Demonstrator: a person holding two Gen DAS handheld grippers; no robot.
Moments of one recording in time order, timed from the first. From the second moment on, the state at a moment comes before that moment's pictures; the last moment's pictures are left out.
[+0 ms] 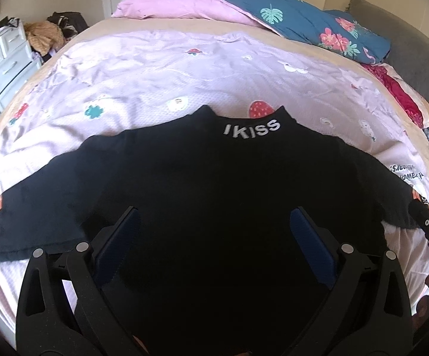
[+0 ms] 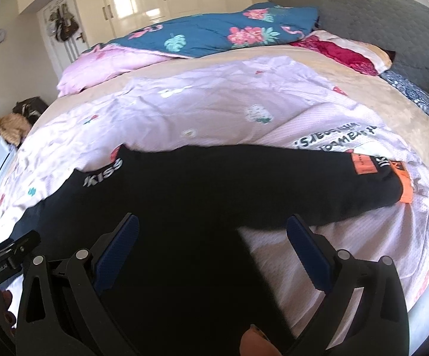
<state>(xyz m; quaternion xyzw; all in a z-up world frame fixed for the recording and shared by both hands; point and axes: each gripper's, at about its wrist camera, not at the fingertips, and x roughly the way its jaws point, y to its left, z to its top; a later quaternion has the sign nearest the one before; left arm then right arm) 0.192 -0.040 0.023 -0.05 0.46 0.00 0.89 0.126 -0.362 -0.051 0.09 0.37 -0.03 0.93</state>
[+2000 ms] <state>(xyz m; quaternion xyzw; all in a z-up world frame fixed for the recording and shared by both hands) 0.259 -0.074 0.050 -0.08 0.45 -0.02 0.89 0.149 -0.536 -0.014 0.33 0.20 -0.03 0.92</state>
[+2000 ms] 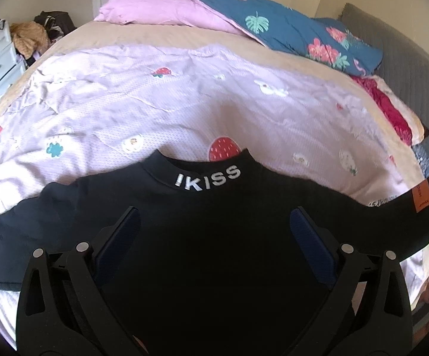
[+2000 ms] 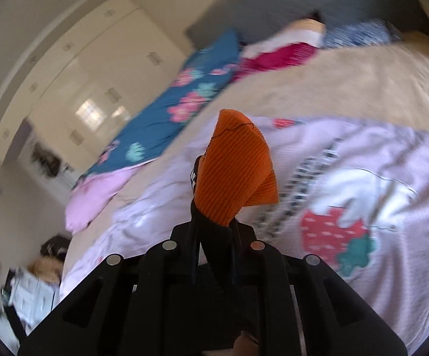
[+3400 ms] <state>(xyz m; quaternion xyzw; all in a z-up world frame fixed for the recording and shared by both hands) 0.230 0.035 -0.003 -0.27 0.49 -0.06 0.83 0.181 -0.257 -0.078 0.09 0.37 0.26 0.89</state>
